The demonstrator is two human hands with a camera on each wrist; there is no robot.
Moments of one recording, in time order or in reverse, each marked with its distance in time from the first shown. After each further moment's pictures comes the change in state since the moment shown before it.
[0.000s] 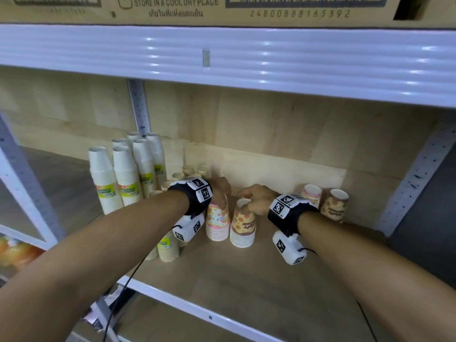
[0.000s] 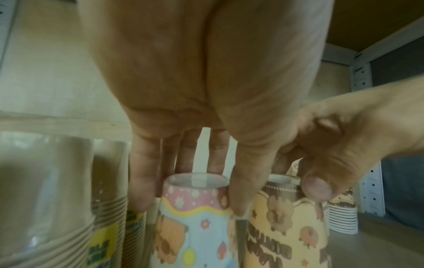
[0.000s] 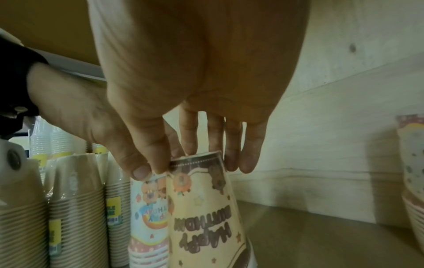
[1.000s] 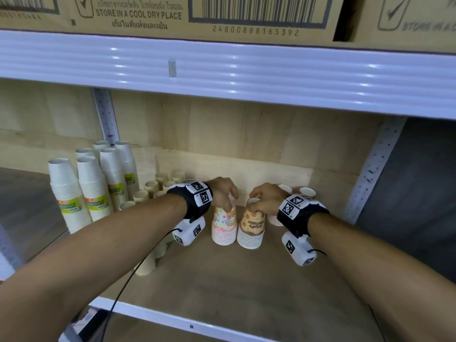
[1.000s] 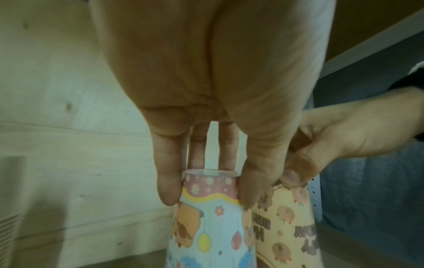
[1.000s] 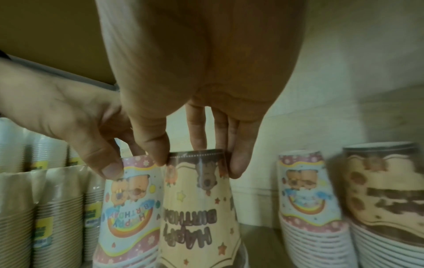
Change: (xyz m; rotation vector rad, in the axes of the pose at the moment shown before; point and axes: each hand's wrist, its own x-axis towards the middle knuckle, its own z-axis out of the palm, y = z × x) left_hand 0.011 0.065 -0.007 0.040 0.009 0.238; right_hand -0.046 0.050 -0.042 -0.059 0.191 0.155
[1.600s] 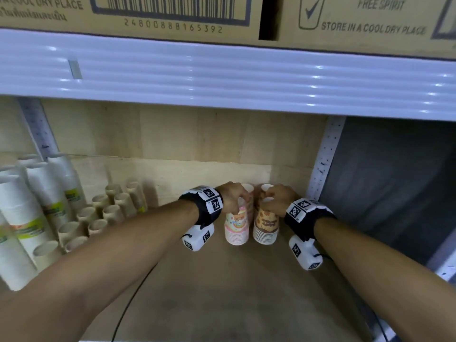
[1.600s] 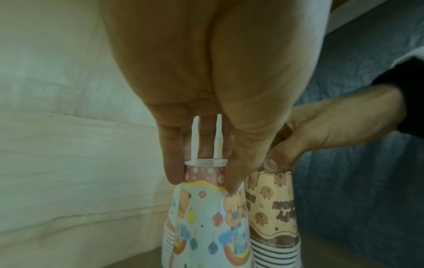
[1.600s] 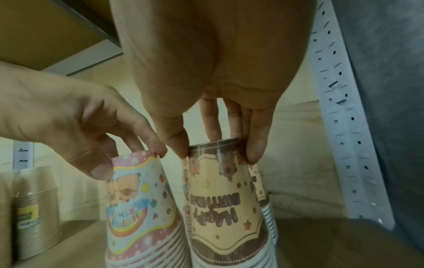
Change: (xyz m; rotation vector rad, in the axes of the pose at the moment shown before) left_hand 0.055 0.099 0.017 0.045 -0.004 0.247; right_hand -0.032 0.104 -0.039 0.002 0.154 0.233
